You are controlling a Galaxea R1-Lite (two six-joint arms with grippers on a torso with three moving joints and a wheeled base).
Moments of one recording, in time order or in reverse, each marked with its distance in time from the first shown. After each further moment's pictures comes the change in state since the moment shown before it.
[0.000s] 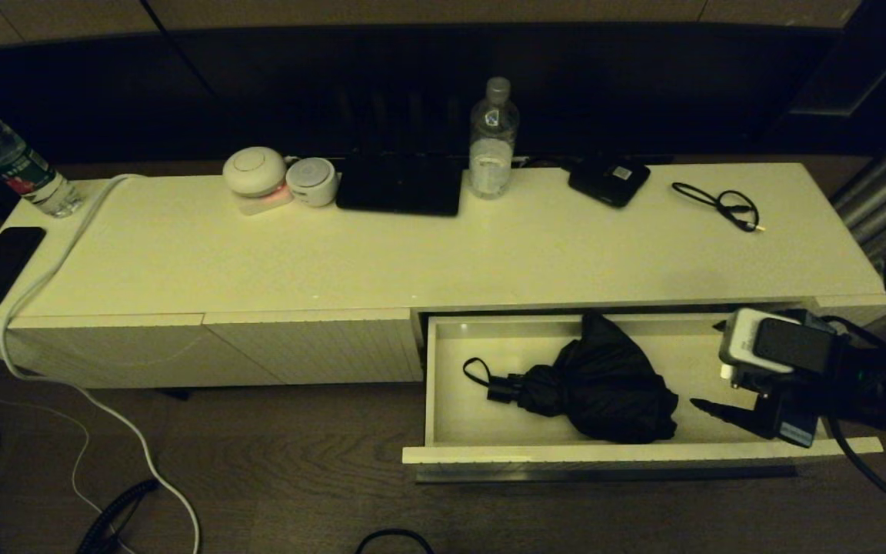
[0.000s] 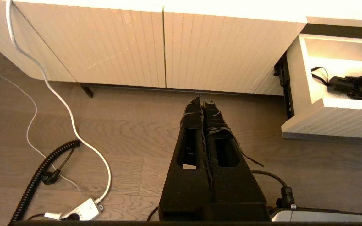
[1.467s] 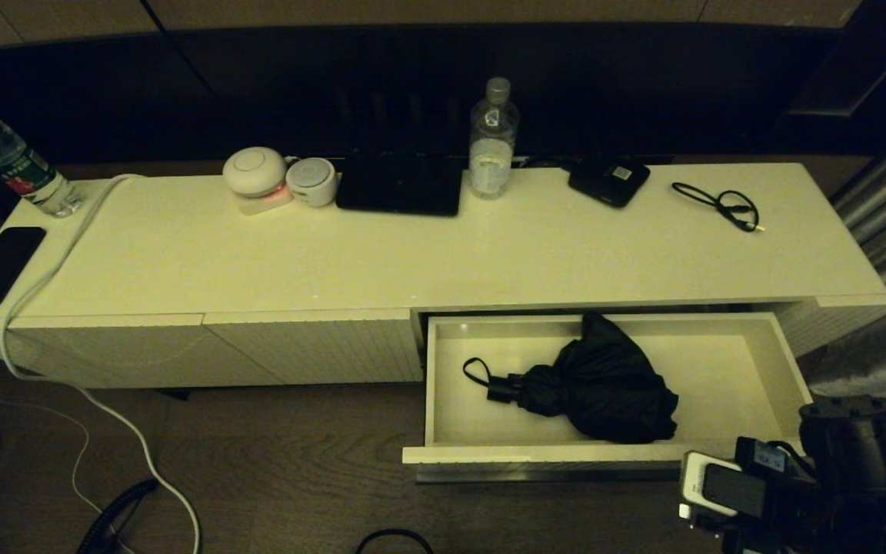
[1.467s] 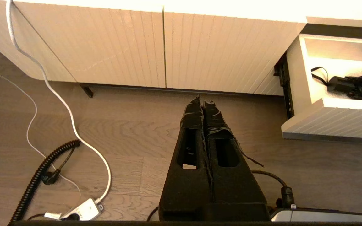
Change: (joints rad) left arm 0.000 0.000 0.000 0.000 0.000 0.000; right arm 0.087 0.257 0.481 -0.584 -0.068 0.022
